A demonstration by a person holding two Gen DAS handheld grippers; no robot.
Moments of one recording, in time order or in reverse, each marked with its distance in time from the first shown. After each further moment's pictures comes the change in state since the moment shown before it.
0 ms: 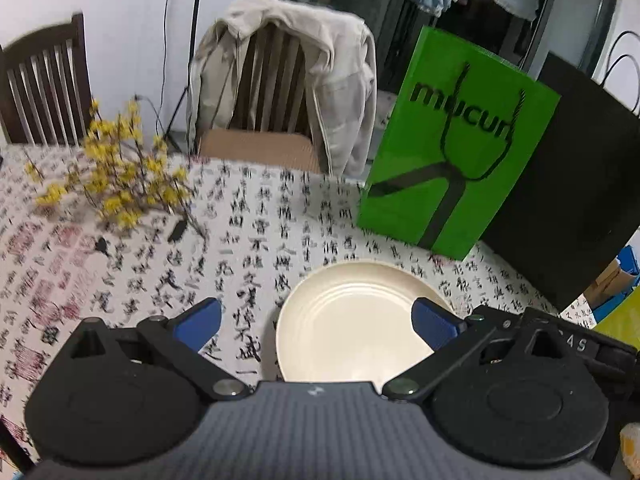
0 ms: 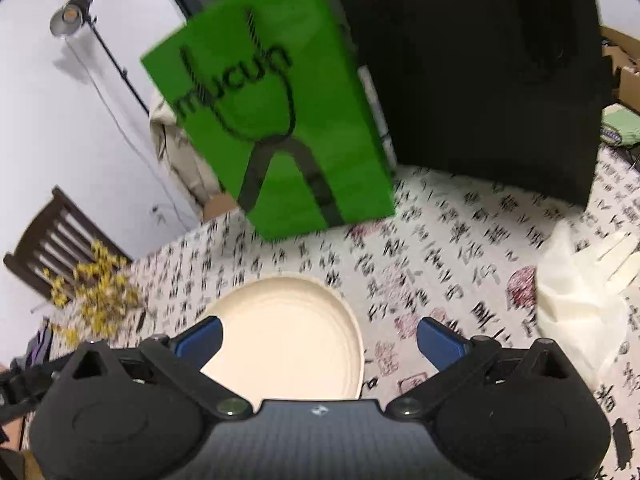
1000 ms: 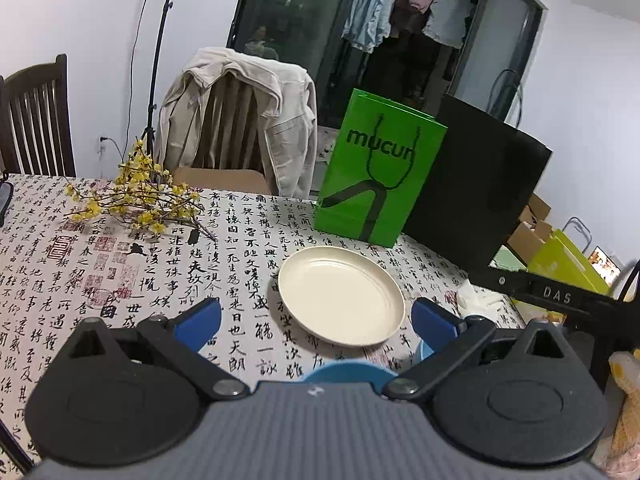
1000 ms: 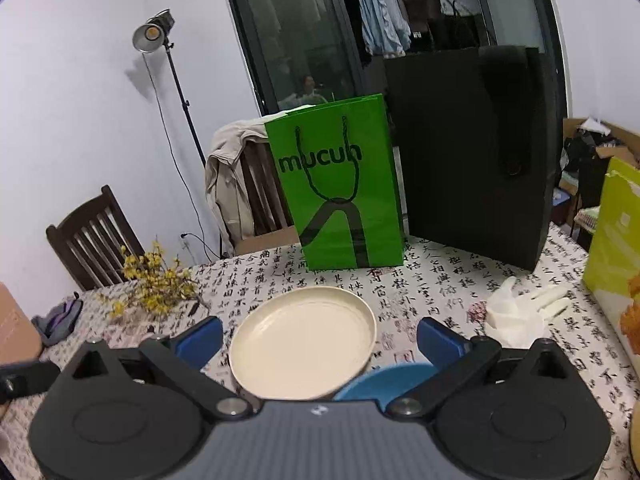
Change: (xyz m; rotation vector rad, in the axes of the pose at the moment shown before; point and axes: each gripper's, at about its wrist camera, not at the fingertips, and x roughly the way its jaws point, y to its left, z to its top) left arm -0.168 0.051 -0.056 0.089 -0.130 -0.182; right arm -0.156 0.040 -0.060 -0.170 -0.245 0.028
